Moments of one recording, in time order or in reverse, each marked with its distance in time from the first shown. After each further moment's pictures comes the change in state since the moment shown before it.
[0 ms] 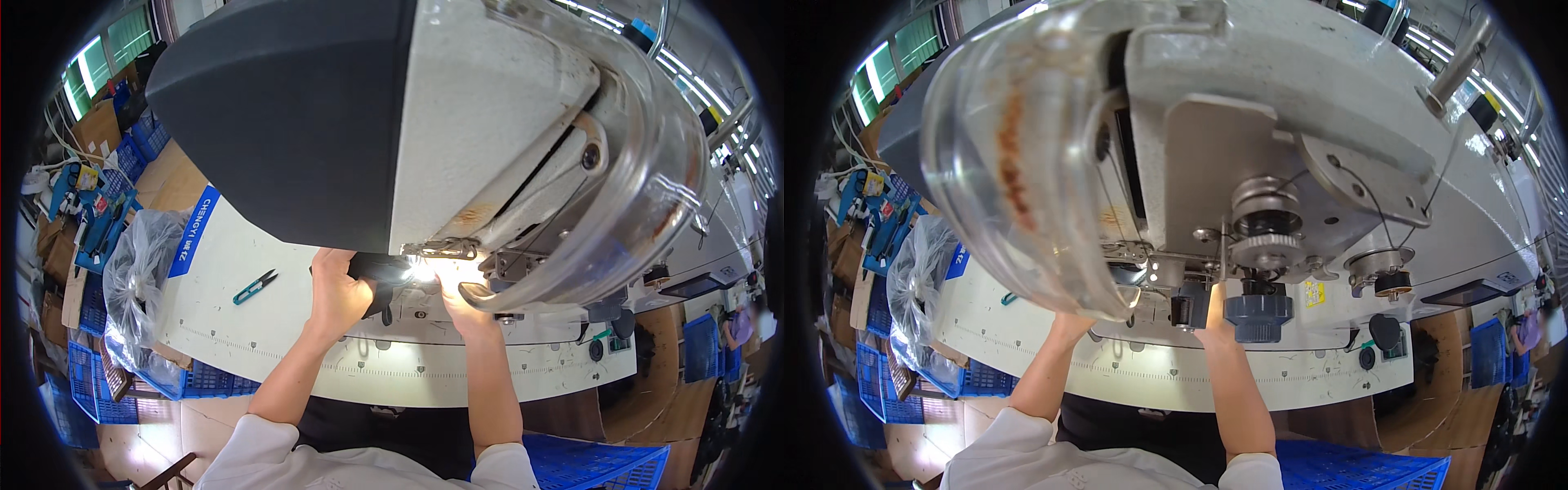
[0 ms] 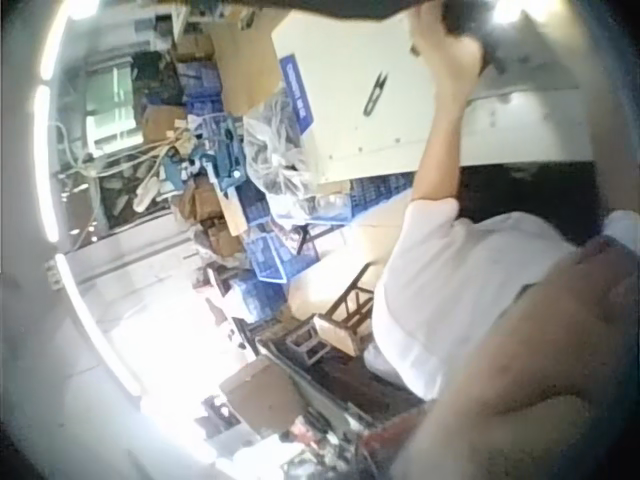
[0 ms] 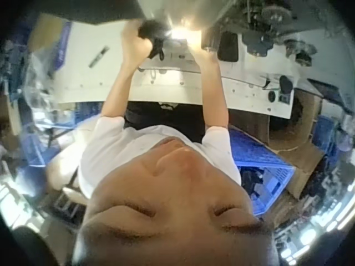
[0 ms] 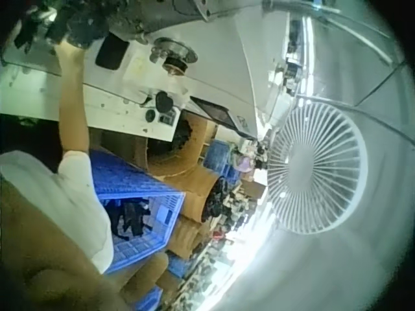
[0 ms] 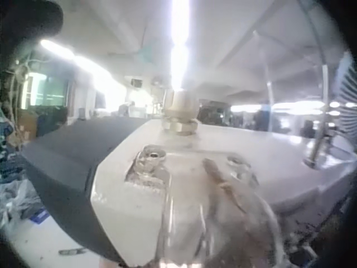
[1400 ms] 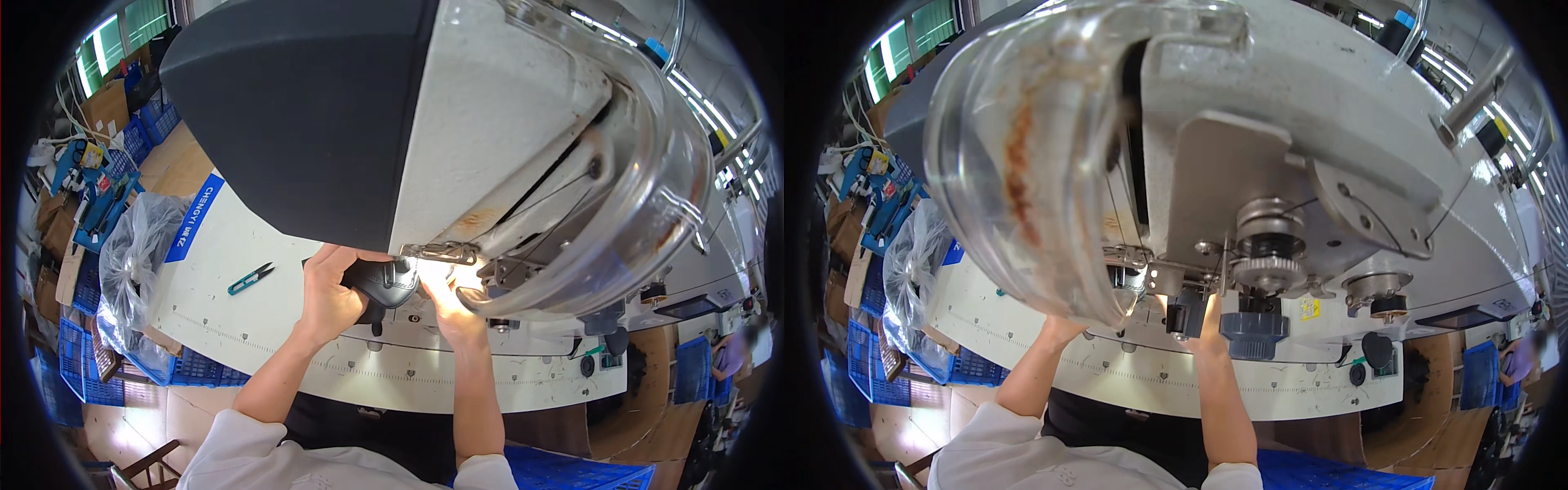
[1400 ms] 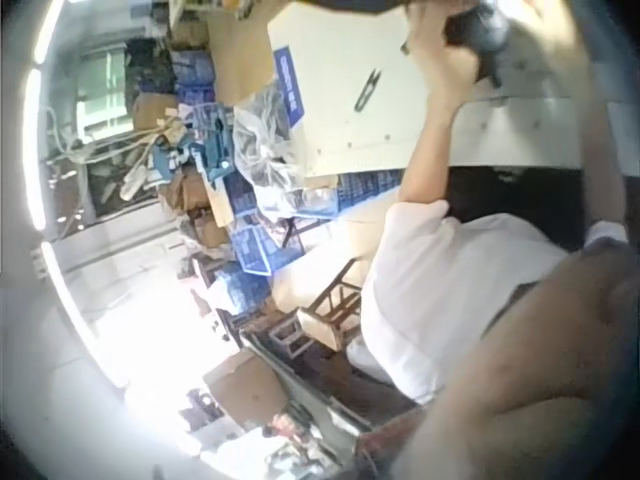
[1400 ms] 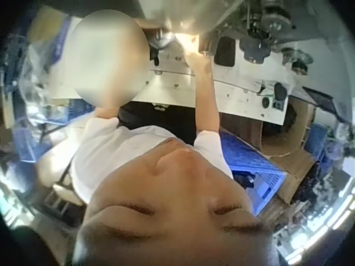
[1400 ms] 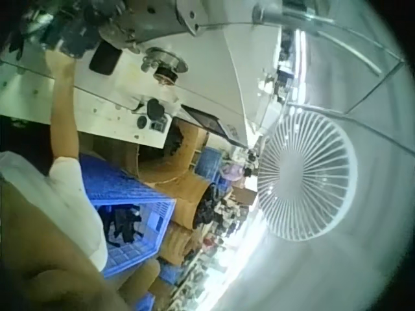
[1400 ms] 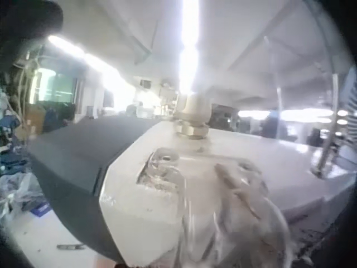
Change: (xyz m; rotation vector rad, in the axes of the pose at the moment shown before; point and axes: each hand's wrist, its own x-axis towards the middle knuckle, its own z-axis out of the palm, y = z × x) left_hand -0.003 0.021 -0.007 -0.051 -0.004 0.093; right_hand -0.004 -0.025 0.024 0.280 -0.106 -0.189
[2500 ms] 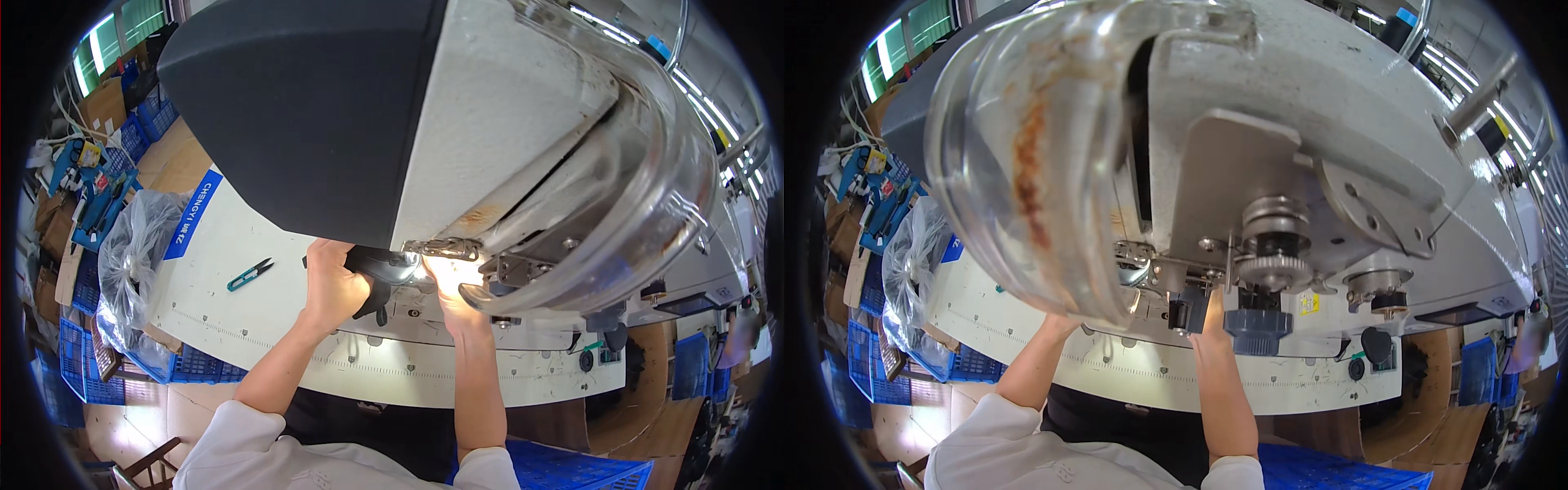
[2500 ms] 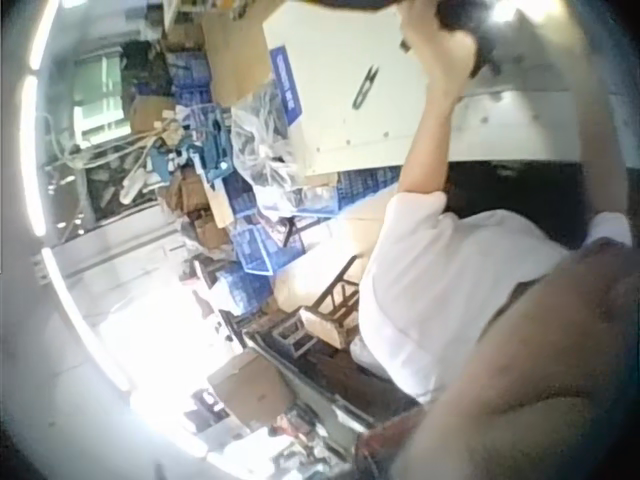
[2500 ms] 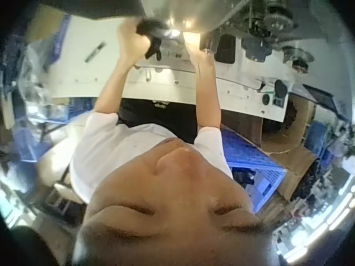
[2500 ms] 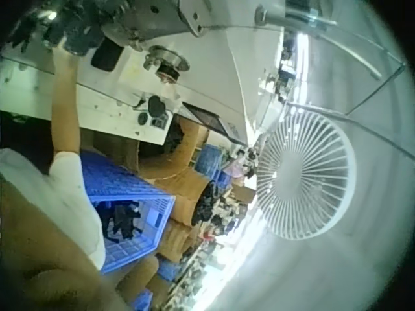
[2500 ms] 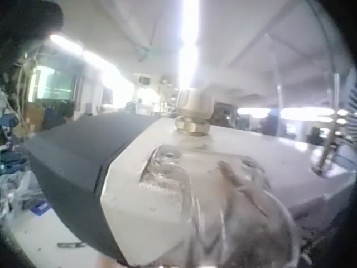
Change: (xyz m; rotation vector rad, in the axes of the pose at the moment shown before) left_hand 0.007 -0.011 0.005 0.039 0.021 -0.043; right_hand 0.002 0.000 -0.003 0.281 0.167 0.097
